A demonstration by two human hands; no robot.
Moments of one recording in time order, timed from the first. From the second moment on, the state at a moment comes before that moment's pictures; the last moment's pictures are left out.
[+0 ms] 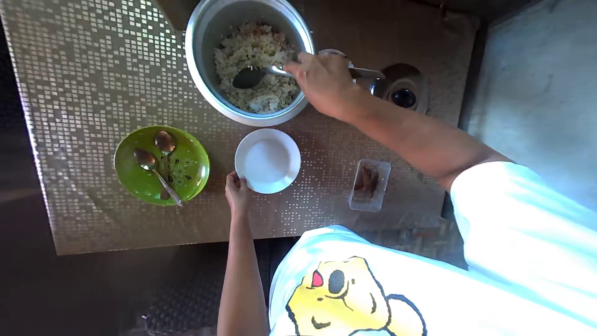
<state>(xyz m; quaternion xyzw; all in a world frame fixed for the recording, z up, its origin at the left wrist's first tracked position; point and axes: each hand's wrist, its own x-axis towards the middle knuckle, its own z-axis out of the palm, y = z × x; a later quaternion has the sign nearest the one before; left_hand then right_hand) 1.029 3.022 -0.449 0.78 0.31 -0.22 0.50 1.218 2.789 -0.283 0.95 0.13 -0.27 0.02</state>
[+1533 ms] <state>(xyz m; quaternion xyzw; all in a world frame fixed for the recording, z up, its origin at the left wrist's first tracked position) 1.151 2.932 -0.301 0.41 0.26 0.04 0.88 1.173 2.756 -0.266 0.98 0.10 0.02 -0.15</state>
